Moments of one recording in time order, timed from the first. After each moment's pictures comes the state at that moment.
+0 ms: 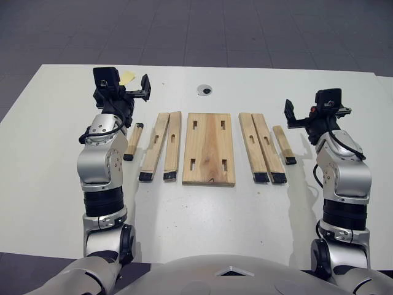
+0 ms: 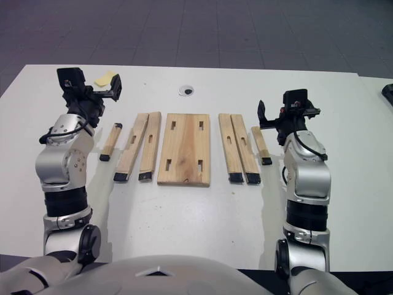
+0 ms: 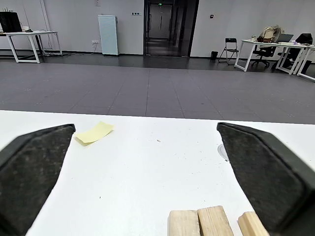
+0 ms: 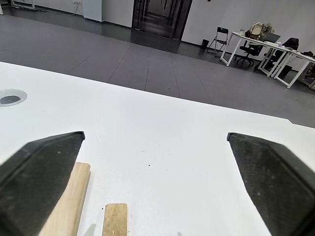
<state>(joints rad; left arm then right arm) -0.39 0.19 0.19 -0.21 -0.19 0.60 -0.03 -0.26 -0.36 -0.20 -0.20 0.09 0.65 0.14</state>
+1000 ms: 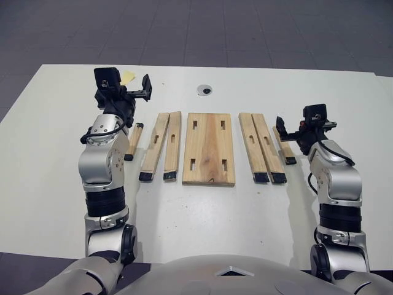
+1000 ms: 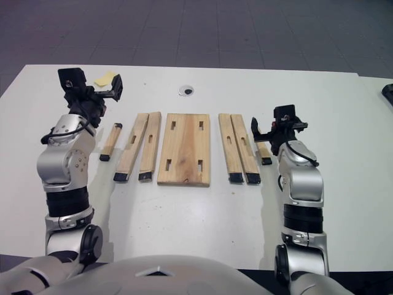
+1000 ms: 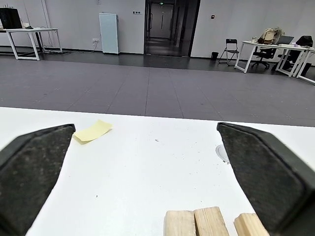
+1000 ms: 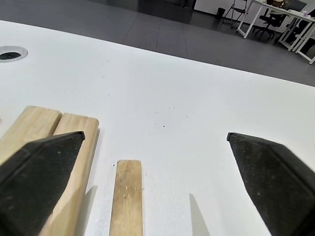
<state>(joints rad) -0.40 0.17 0.19 -0.21 -0.20 0.61 -0.01 -0.22 -0.35 -0.15 -0.07 0.08 0.65 0.17</state>
